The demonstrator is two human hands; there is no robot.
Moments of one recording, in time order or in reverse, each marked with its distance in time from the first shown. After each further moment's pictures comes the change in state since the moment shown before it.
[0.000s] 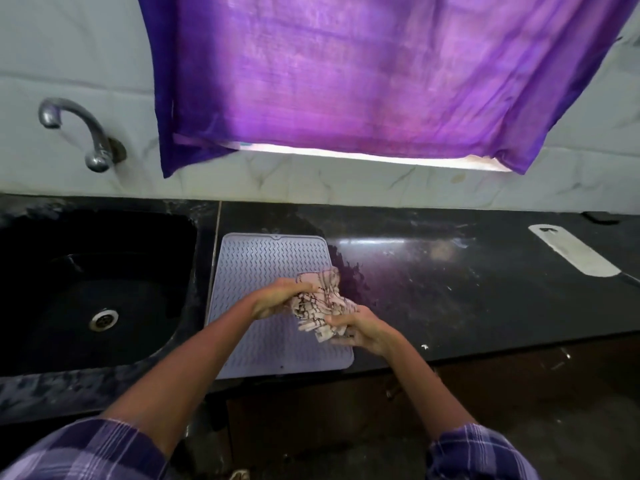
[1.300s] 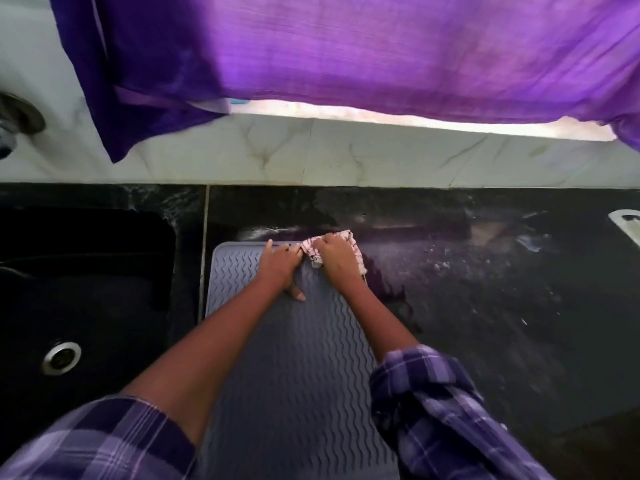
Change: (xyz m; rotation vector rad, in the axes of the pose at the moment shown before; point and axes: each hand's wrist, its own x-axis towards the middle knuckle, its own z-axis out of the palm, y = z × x) left_hand 0.191 0.030 -0.133 1.531 0.207 -0.014; right_hand 0.300 -0.102 0.011 -1.678 0.358 -0.400
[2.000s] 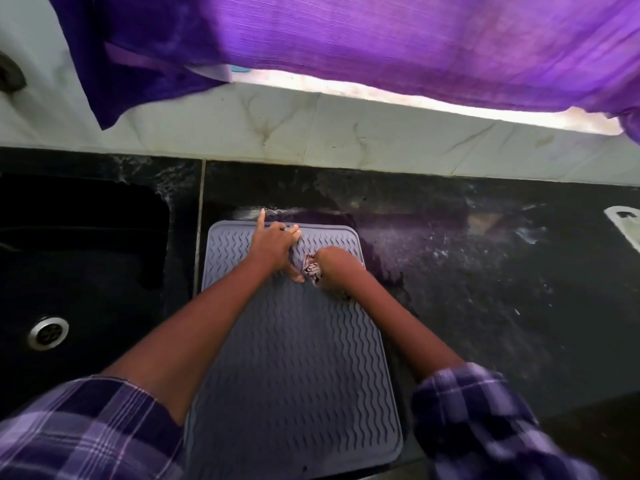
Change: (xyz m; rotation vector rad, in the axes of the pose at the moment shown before) left_hand 0.000 -0.009 -0.001 0.096 0.035 0.005; right_hand -0.034 -0.018 -0.017 0.029 -0.318 -0.031
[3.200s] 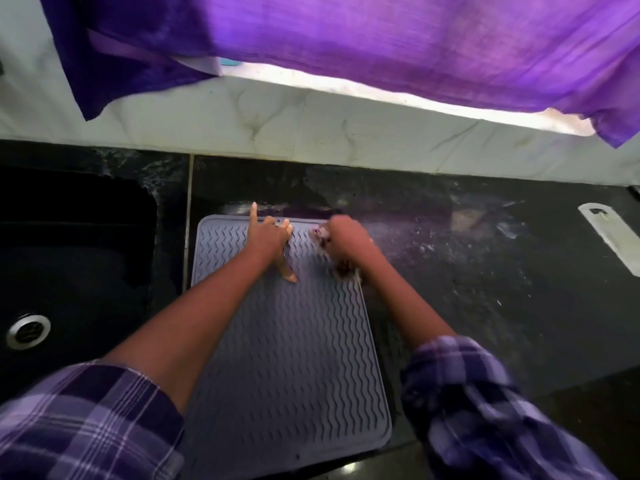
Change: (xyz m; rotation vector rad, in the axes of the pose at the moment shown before) left_hand -0.006 0.010 -0.011 0.004 -0.101 -0.034; right_hand -0.009 0.021 -0.029 0.104 0.116 0.171
